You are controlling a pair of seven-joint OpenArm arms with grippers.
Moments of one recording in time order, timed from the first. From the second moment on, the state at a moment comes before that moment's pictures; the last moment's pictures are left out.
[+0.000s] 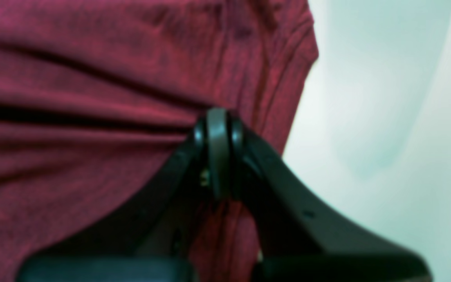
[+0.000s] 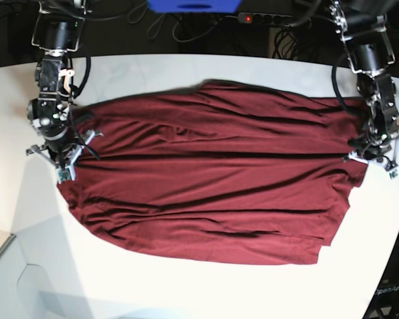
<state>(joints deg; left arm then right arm) -8.8 -18.9 -19.6 62.4 -13.3 3.8 36.9 1.5 8.6 16.7 75.6 -15.0 21.1 -23.3</state>
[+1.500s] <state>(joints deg) 6.5 -21.3 -27.2 97.8 -13.9 3.7 58.2 -8.2 7.0 19.5 90.7 -15.1 21.2 -20.7</state>
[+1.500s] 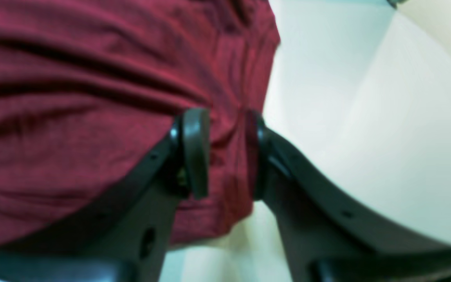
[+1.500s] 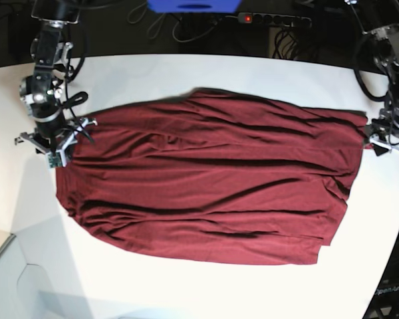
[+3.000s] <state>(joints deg) 4.6 -13.1 -30.3 105.3 -14.2 3.9 45.8 -10.9 5.2 19.5 90.7 -15.0 21.2 -20.5</state>
